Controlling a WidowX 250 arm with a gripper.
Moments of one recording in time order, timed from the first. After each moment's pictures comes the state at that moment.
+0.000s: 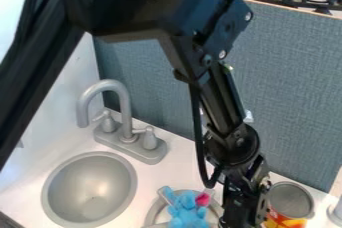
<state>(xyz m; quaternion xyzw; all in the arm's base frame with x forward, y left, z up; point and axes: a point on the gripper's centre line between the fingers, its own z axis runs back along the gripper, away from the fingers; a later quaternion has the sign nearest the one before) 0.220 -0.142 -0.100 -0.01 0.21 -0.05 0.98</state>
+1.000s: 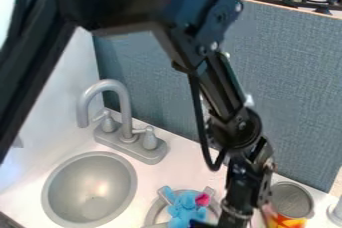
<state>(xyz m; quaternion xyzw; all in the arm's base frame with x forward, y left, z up) 0.238 -0.136 -0.081 0.02 0.21 -0.03 0.98</state>
